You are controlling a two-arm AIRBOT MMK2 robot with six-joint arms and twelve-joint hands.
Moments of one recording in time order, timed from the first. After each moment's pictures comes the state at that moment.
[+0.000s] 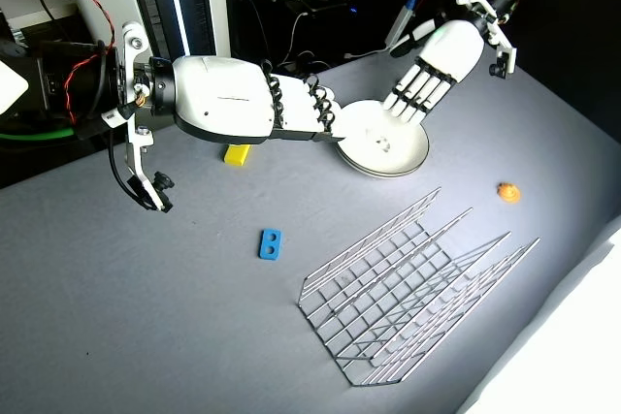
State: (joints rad) left arm 0.94 -0.66 1.42 1.24 -1.12 0.28; right arm -0.53 -0.77 0.84 -0.75 0.67 -0.45
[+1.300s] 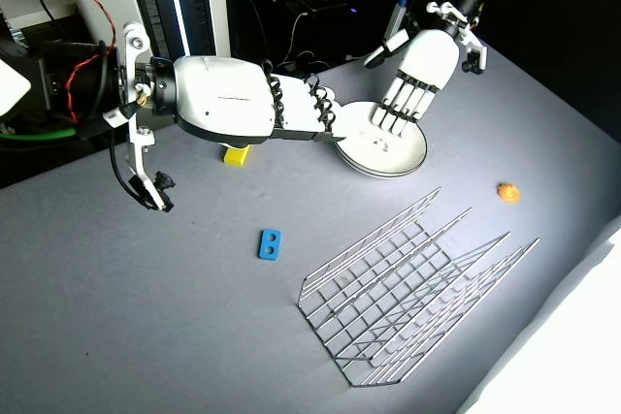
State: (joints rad) left arm 1.04 -0.61 1.16 1.05 -0.83 0.27; right arm -0.53 -0.79 0.84 -0.75 0.66 -0.47
